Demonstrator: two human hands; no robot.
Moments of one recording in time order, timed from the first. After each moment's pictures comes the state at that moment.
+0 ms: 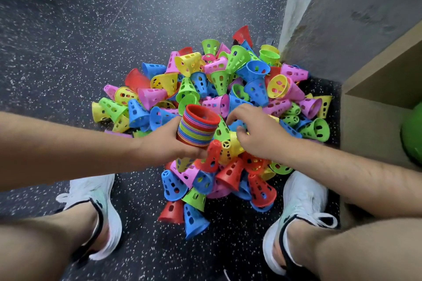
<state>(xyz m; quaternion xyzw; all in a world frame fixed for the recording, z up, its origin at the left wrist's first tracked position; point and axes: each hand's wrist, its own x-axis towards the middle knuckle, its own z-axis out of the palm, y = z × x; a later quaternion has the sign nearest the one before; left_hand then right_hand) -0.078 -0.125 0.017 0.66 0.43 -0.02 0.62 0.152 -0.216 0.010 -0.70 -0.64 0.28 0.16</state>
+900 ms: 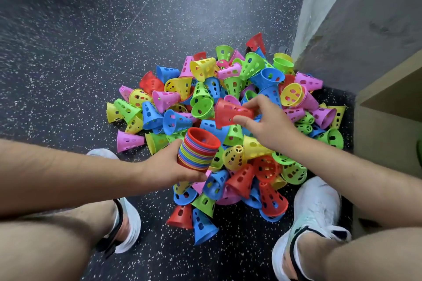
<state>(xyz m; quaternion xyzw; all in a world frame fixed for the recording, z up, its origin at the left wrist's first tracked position) -0.122 -0.141 -0.007 0.64 0.48 -0.01 0.61 0.150 -0.190 0.007 -0.72 -0.55 0.30 0.29</state>
